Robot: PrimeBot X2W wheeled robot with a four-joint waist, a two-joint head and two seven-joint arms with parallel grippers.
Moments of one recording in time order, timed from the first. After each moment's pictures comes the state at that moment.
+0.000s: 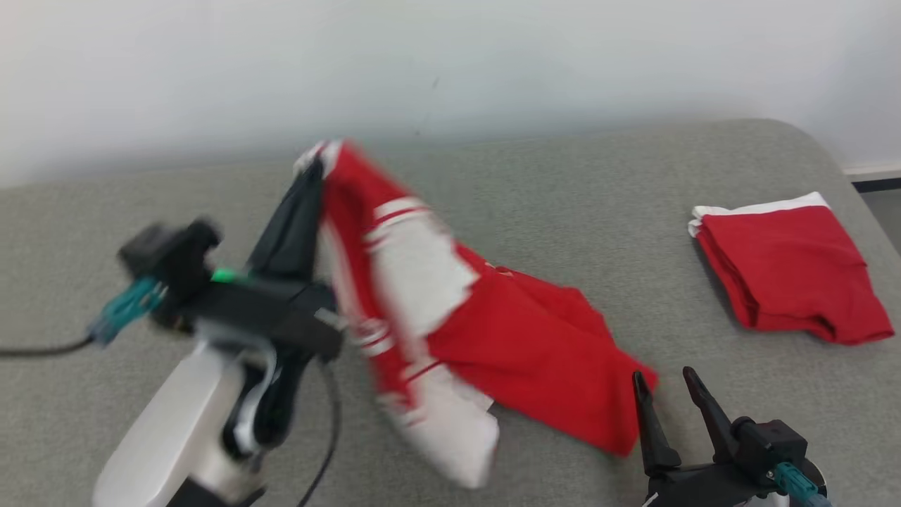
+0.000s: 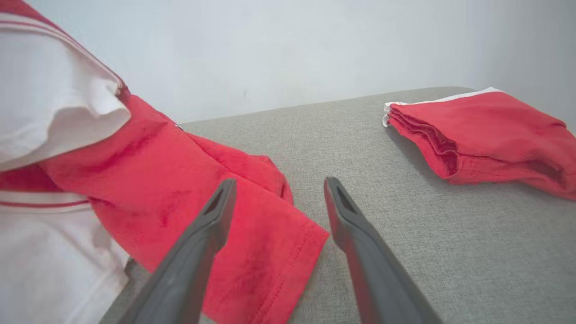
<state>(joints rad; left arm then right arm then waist) -0.61 0.29 -0.50 0.18 -0.86 0.03 -0.20 -0.06 -0.05 0.07 0.27 0.18 0.13 -0.20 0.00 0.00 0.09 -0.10</state>
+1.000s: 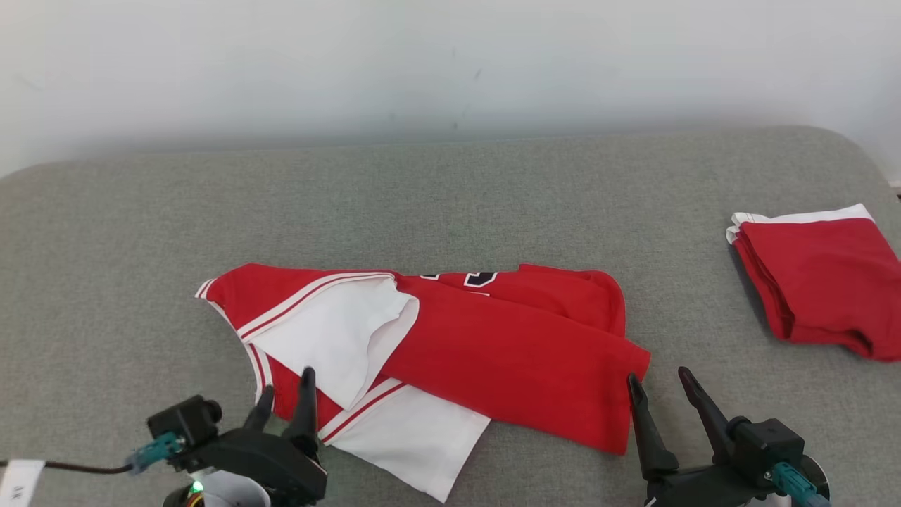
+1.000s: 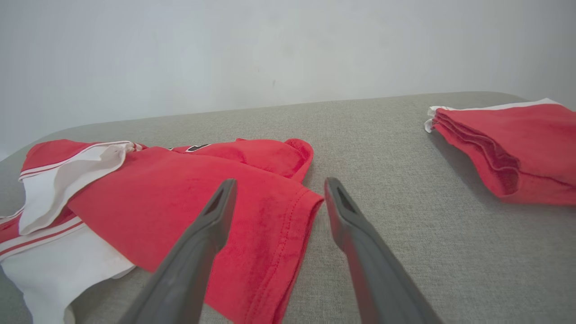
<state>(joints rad) -0.27 0.24 -0.41 0.36 -1.00 0.11 -0.13 -0.02 -0.05 0.07 0.18 0.15 0.13 -0.13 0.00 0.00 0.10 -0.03</state>
